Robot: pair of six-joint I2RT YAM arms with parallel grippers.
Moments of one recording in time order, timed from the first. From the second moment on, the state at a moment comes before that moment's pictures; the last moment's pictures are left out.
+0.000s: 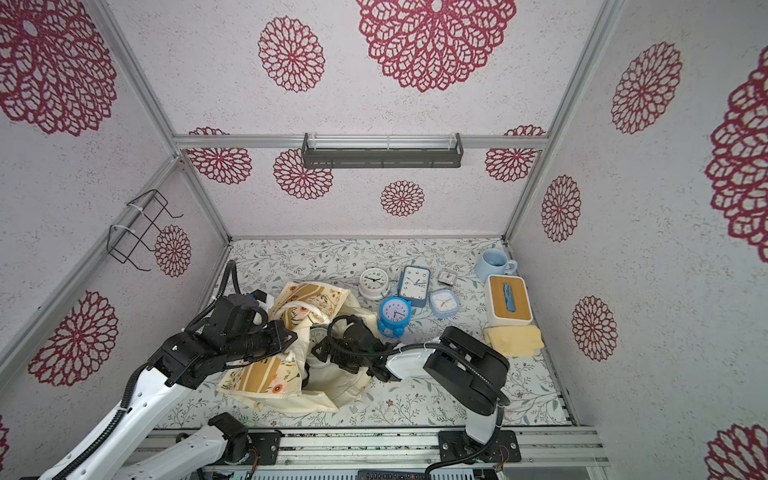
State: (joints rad) left arm -0.53 0.90 1.01 -0.95 0.14 -0.81; right arm 1.03 1.79 0.80 0.45 -0.23 1.19
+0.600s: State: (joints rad) left arm -0.52 0.90 1.00 -0.95 0.14 -0.78; right arm 1.03 1.74 0.89 0.41 -0.10 1.08
